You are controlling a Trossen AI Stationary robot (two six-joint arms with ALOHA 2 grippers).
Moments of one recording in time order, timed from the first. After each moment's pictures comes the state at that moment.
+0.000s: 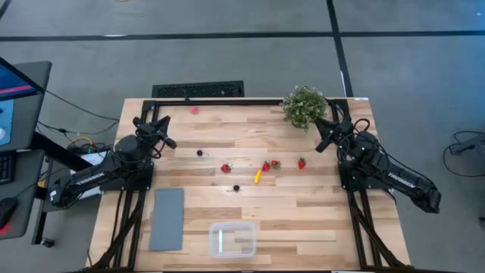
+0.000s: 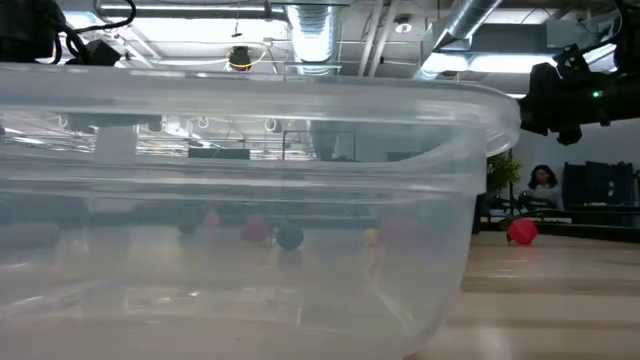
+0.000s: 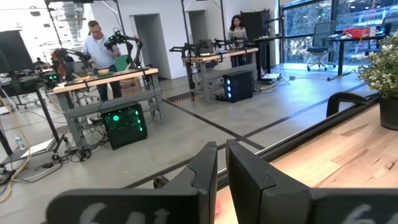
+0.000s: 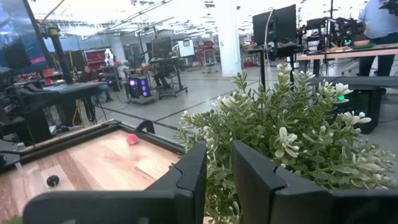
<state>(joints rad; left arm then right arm) 0.44 0.03 0.02 0.06 -0.59 0.14 -0.56 0.00 0.01 0.04 0.18 0.08</state>
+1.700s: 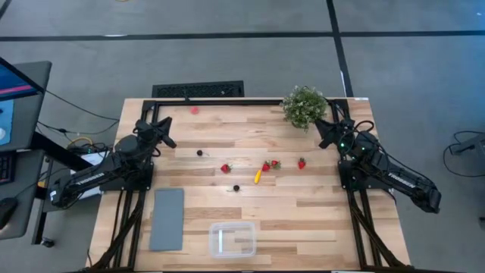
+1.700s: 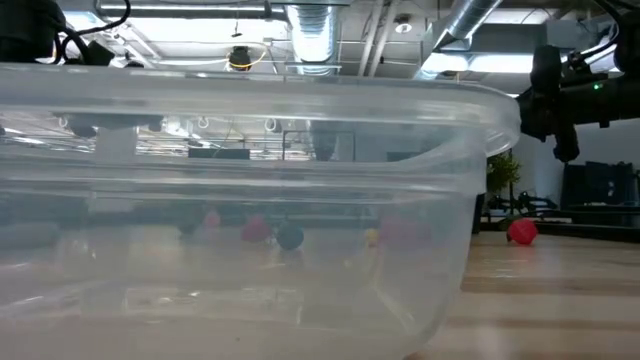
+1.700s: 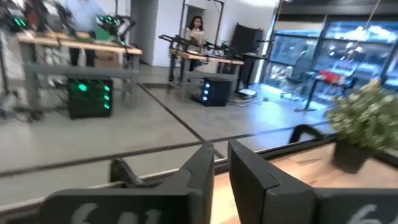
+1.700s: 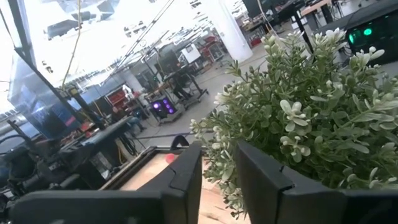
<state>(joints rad) 0.44 0.03 0.02 0.06 -0.53 -0.19 -0.56 0.00 0.01 0.05 0.17 0.50</state>
